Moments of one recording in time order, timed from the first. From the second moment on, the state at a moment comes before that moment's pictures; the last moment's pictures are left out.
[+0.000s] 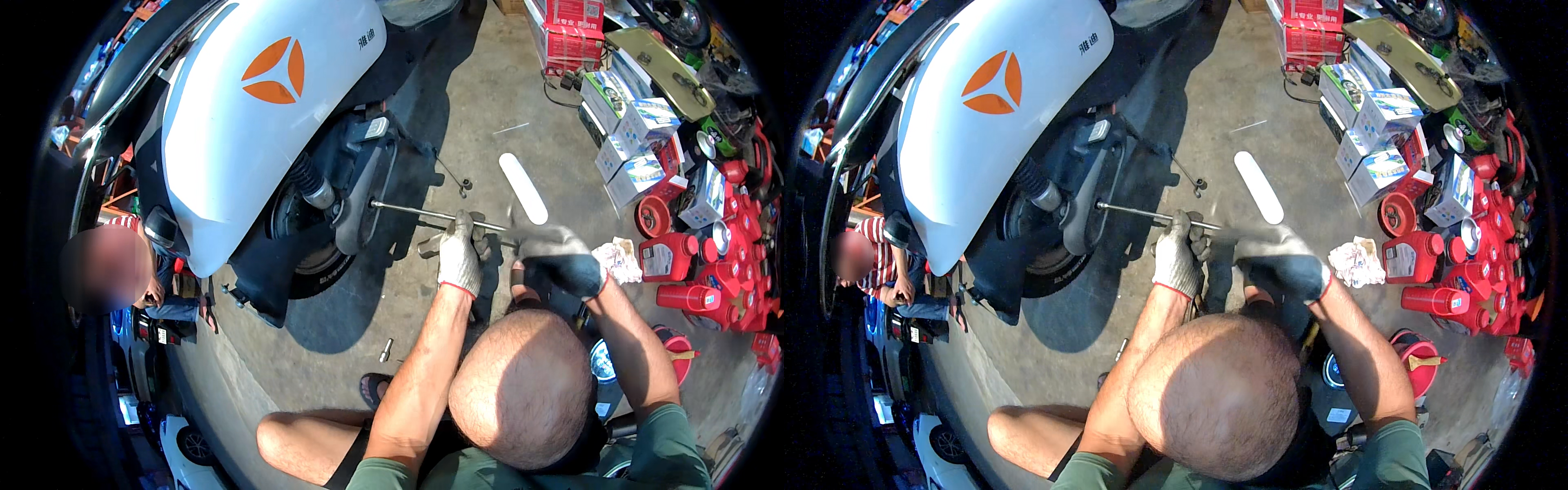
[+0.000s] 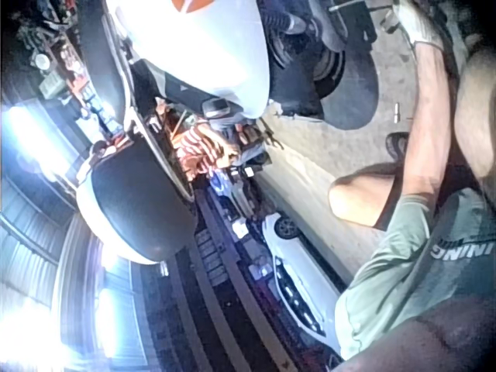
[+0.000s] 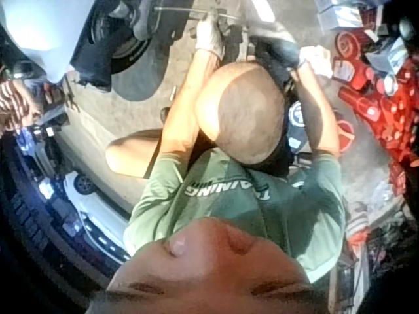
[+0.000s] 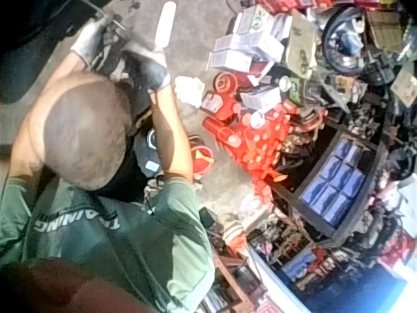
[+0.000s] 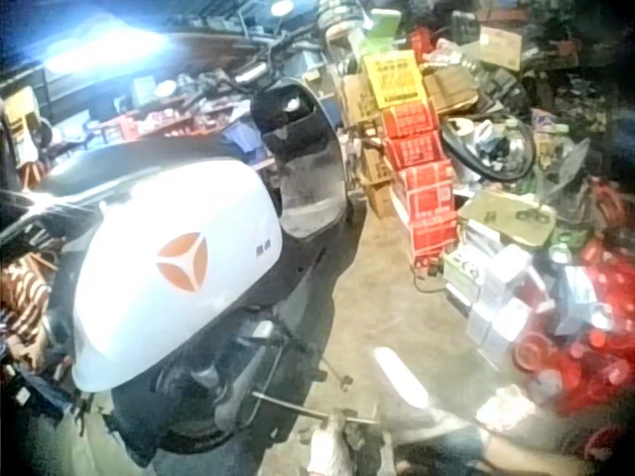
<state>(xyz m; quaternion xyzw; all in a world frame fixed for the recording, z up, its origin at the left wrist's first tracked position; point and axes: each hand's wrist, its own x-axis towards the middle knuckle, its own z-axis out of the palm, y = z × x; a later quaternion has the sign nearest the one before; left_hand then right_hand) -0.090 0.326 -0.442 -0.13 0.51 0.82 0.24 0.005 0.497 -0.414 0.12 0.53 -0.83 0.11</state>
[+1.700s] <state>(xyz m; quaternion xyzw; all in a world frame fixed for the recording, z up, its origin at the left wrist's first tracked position) -0.093 0.328 -0.438 -0.14 0.53 0.81 0.21 -0.005 0.481 -0.450 0.16 0.87 -0.45 -0.10</state>
